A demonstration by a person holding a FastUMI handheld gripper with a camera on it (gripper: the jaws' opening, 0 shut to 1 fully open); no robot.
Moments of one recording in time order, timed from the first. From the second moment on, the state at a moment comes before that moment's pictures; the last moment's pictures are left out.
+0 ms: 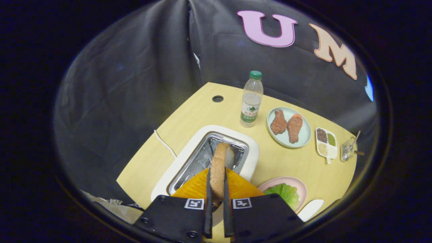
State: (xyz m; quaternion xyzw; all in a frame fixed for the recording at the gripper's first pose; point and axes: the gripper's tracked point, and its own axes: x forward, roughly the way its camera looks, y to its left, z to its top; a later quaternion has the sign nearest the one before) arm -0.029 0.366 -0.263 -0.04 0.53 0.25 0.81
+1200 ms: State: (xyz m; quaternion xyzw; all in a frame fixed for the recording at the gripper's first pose) arm -0.007 0.246 -0.200 0.05 0.47 0.21 0.86
